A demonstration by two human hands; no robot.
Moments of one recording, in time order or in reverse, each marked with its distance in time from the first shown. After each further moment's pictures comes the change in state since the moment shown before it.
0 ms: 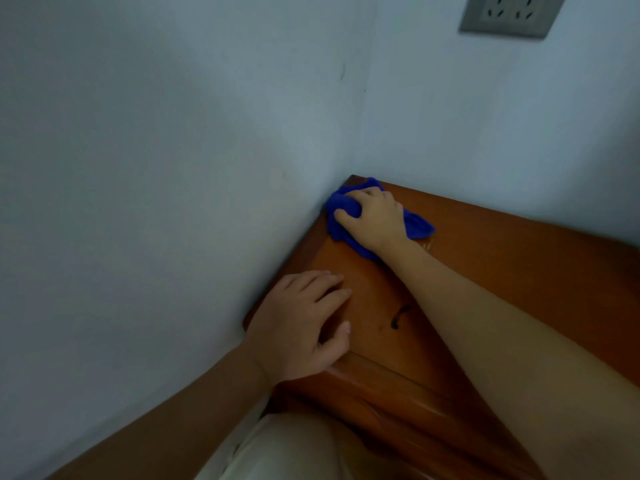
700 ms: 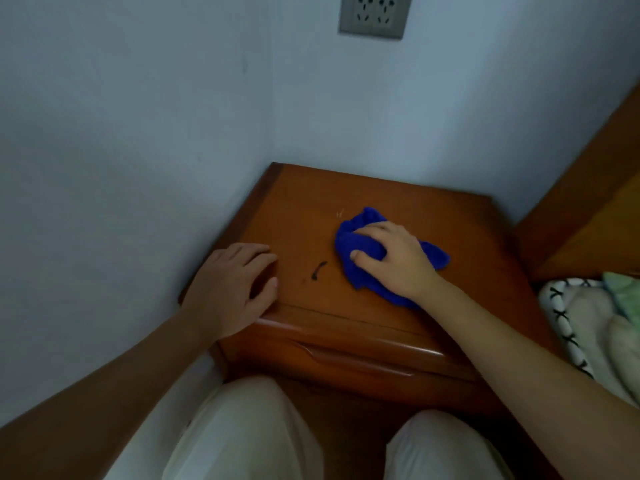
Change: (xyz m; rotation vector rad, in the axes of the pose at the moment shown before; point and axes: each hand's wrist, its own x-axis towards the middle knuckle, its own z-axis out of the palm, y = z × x) left_hand 0.002 0.008 -0.011 0.051 -0.082 -0.006; right_hand -0.190 0.080 -0.097 0.028 0.002 0.058
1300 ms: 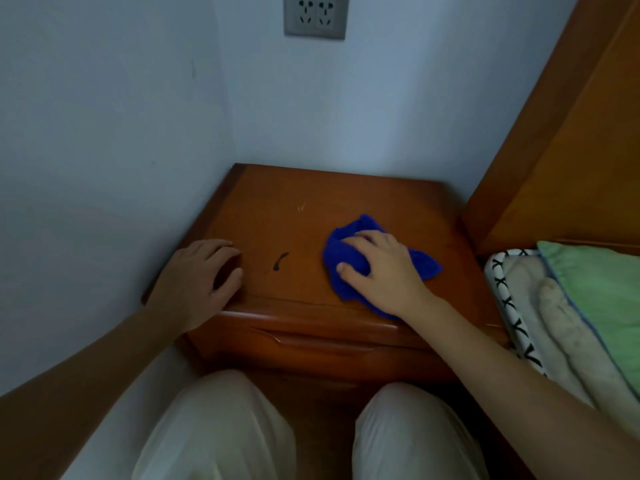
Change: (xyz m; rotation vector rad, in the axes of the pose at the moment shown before) left_hand 0.002 0.008 -0.001 0.004 -0.028 -0.036; right_hand -0.066 0.014 -0.015 -0.121 0.053 0.037
